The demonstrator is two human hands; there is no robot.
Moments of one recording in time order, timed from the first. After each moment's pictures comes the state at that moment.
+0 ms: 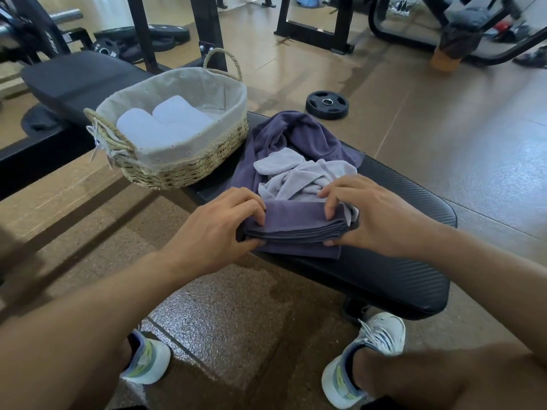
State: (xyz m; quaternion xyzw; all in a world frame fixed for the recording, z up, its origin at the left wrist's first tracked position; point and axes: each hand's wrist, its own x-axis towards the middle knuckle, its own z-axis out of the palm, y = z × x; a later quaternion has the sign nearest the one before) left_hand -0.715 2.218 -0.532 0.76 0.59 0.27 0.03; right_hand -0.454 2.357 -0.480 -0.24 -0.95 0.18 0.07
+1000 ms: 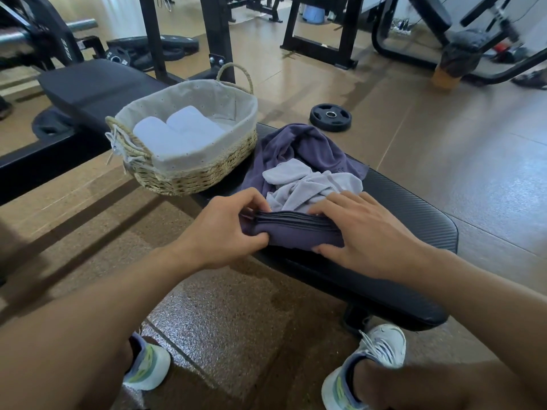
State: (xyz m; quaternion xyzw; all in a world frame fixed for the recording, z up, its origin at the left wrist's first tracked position) left_hand -0.714 2.215 -0.508 0.62 0.64 0.39 0.23; right_hand -0.477 2.326 -0.475 -0.25 -0.97 0.03 0.04
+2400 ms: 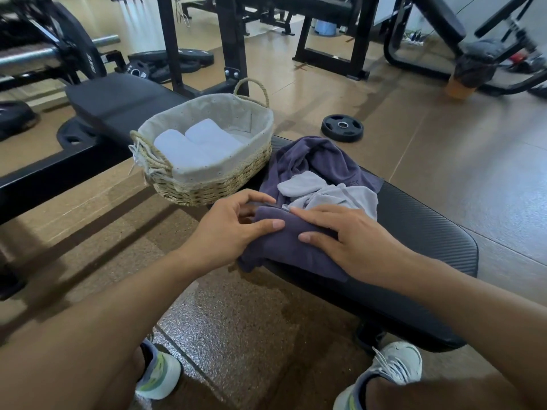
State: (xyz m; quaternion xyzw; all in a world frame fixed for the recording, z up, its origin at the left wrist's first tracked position) left_hand -0.725 2.217 -0.498 0.47 0.63 0.50 0.37; right_hand -0.514 2.322 -0.473 -0.22 -0.94 0.21 0.11
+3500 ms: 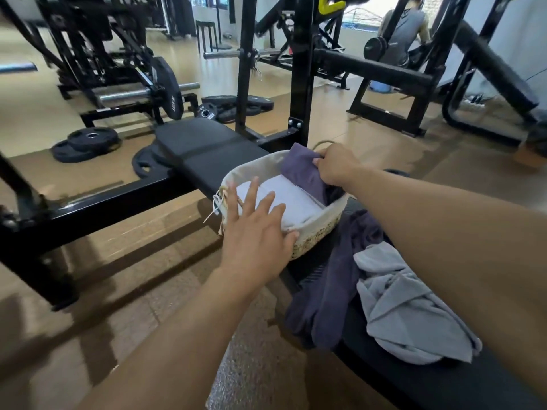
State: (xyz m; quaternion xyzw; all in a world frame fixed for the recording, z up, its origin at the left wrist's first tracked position) left_hand -0.819 2.240 -0.477 0.51 0.84 0.13 -0.14; right_hand -0.795 2.478 -0.432 -0.42 -0.88 0.18 0.11
